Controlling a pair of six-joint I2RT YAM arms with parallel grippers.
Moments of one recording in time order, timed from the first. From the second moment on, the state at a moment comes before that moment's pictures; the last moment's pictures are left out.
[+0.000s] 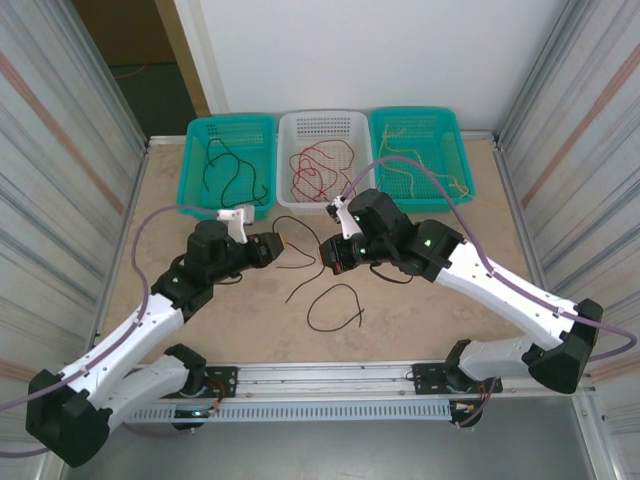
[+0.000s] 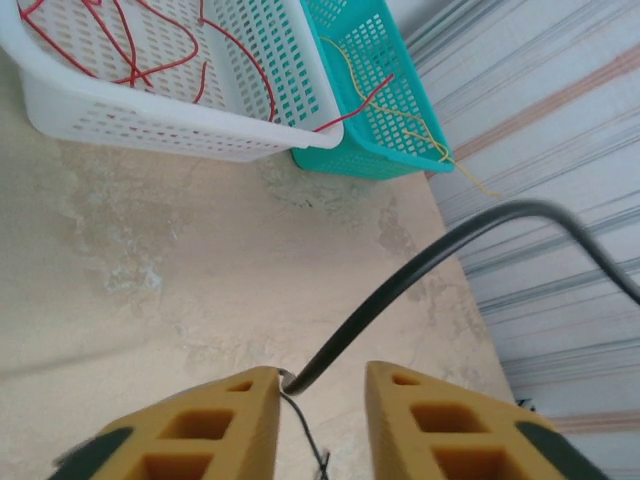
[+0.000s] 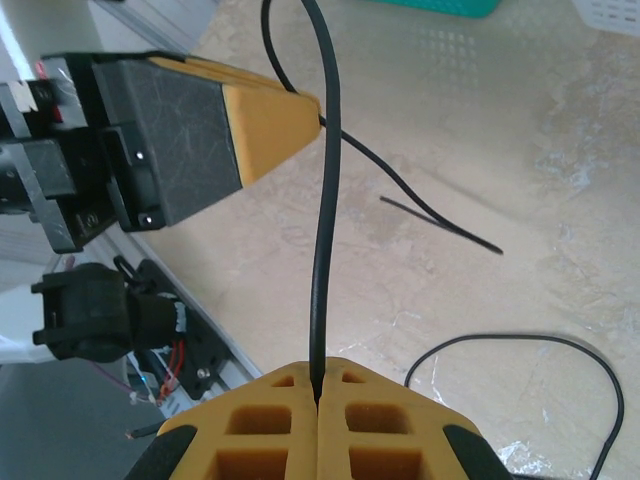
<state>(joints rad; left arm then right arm) -0.54 0.91 0.66 -0.14 0.28 -0.70 0.92 1.26 1.28 -0.74 -0.18 0.54</state>
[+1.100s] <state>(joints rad) -0.73 0.97 0.83 -0.50 0.22 -0.36 0.80 1.30 1.28 -0.80 0.03 0.48</state>
